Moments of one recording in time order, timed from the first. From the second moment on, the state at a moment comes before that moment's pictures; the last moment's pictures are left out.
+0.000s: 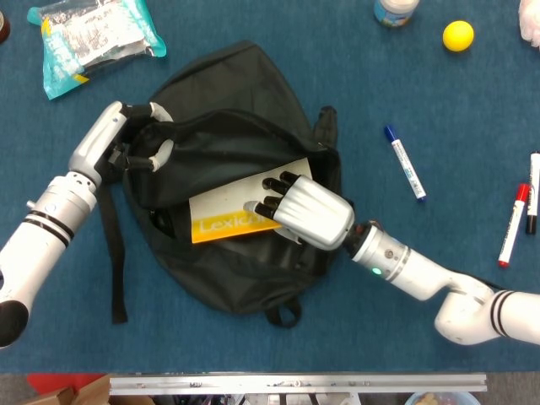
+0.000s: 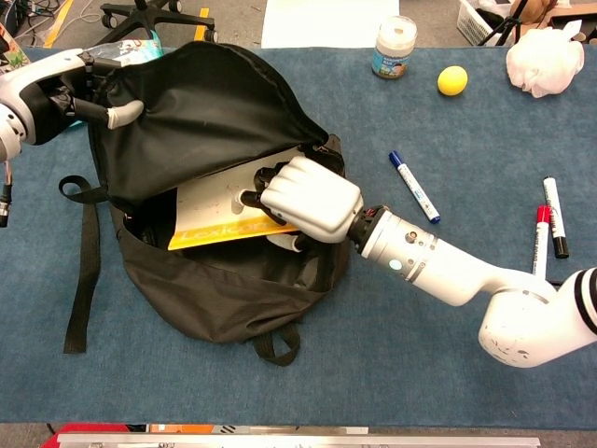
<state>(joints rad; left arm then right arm) -0.55 -1.19 -0.28 -1.76 1.15 0.76 -0.70 0.79 -1.98 -0.03 -0.95 -1.76 1.20 -0.09</state>
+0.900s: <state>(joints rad) -0.55 -1.17 -0.27 -1.77 1.15 0.74 -0.70 0.74 -1.76 -0.02 -1.30 -1.69 1.11 -0.27</state>
